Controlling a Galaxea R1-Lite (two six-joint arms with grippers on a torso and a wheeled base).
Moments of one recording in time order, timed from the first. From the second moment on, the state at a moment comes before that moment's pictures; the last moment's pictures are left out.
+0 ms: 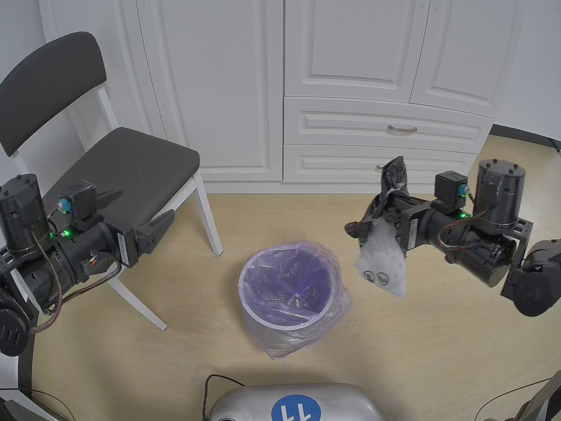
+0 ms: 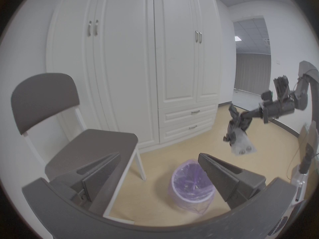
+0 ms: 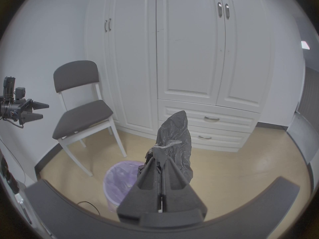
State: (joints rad) left arm -0.34 1.41 -0.51 -0.82 -0.01 0.14; right arm 0.55 1.66 -0.74 -0.78 -0.26 -0.04
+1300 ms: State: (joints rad) left arm -0.09 1.22 -0.56 -0.81 -0.15 0.14; right arm 0.72 2.60 -1.24 -1.31 -0.36 0.21
